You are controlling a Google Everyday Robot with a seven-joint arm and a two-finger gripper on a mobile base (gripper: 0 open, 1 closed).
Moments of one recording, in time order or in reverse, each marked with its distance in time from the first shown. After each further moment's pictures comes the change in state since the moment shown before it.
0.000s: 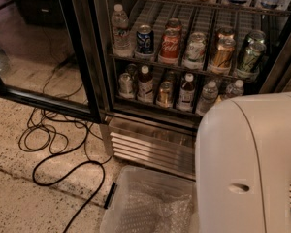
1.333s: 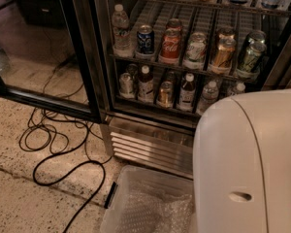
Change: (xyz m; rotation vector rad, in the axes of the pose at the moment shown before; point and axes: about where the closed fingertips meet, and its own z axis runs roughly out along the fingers) arm 0.010 -0.007 -0.018 0.045 0.077 0.029
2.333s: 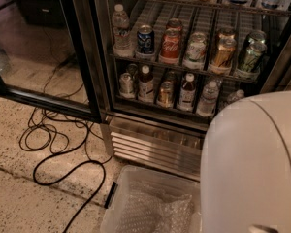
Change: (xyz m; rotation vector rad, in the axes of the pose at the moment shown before) arm 0.043 -0.023 -0.049 0.088 0.200 0.123
